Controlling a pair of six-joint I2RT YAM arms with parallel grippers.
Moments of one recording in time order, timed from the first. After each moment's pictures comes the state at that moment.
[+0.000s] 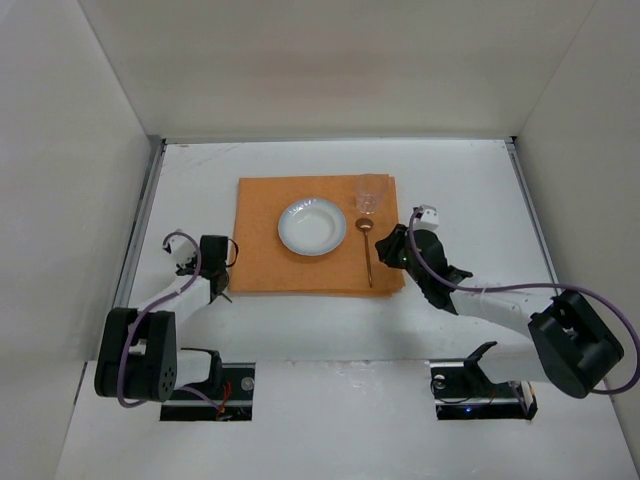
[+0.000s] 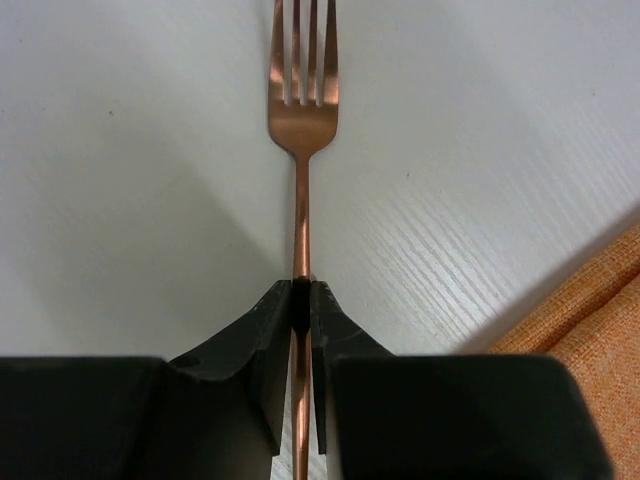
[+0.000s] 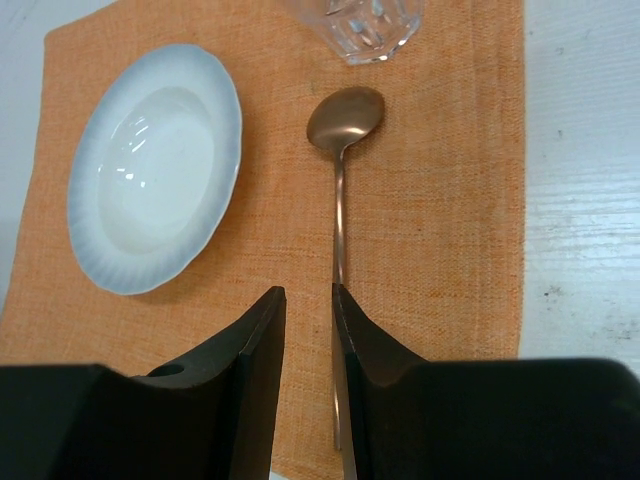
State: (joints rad) left arm -0.12 1.26 0.44 -0.16 -0.63 -0.82; right arm 0.63 1.29 0.51 0.37 0.27 0.67
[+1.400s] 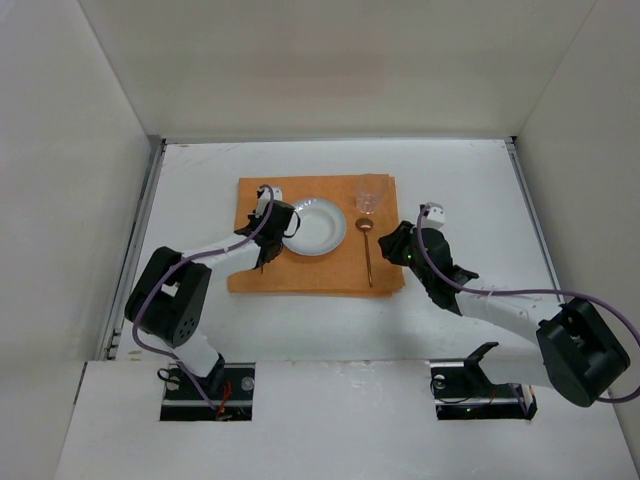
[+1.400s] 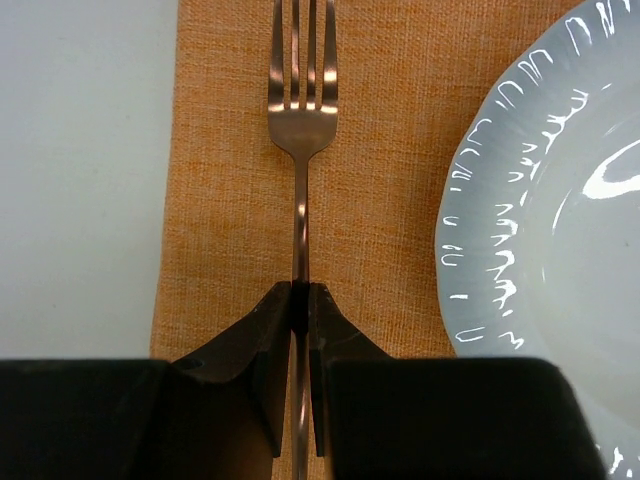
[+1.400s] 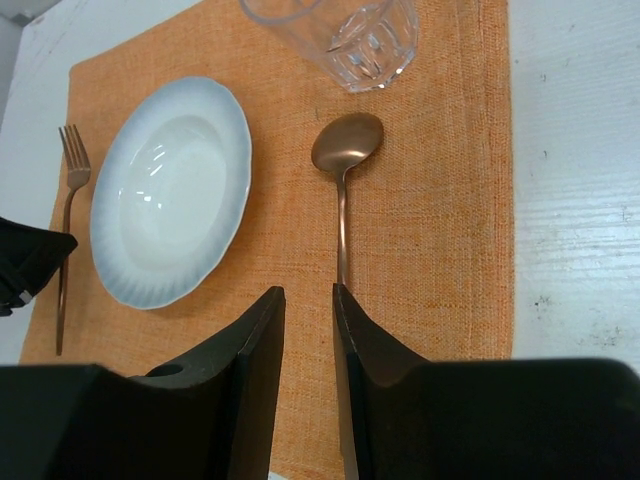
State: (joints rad) left arm -0.51 1.60 0.85 -0.11 -0.58 -0.30; right arm 0.60 1.24 0.51 0.36 0.26 0.68
